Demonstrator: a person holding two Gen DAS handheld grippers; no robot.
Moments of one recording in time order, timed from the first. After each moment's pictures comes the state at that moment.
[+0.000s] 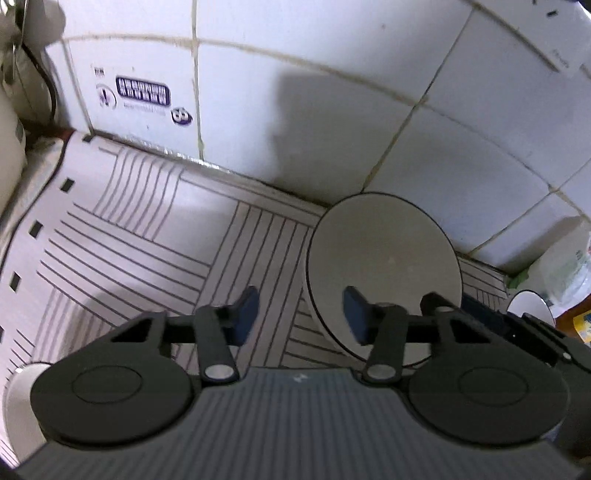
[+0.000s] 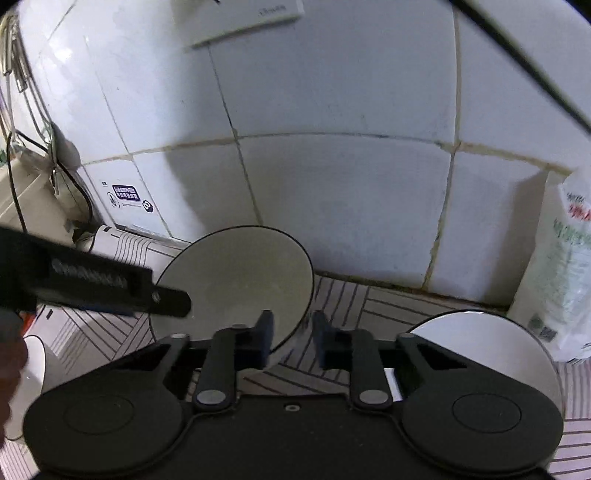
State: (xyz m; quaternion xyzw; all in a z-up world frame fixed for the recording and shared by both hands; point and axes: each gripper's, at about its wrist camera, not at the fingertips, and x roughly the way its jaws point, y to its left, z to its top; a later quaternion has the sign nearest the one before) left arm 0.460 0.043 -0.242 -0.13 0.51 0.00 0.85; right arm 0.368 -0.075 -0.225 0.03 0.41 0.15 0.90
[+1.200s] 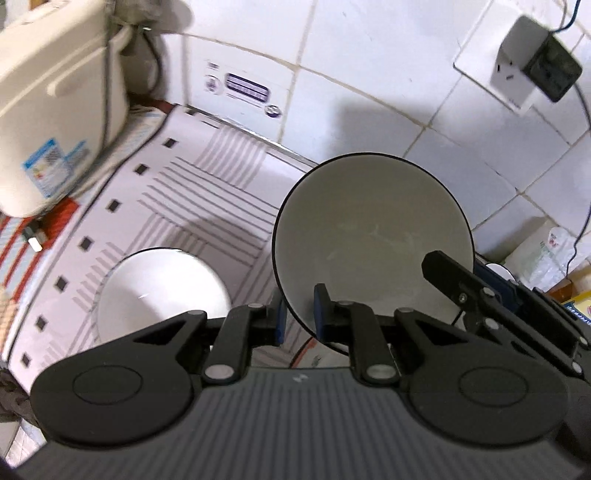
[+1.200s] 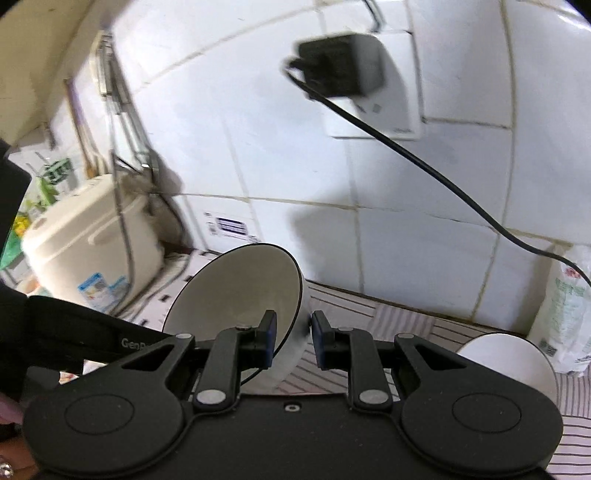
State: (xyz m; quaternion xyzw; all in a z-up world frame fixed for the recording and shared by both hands) left arm 0.350 0.079 -0.167 -0.17 0.49 0.07 0.85; right arm 0.304 -0.043 -0.150 0.03 0.35 0.23 0.91
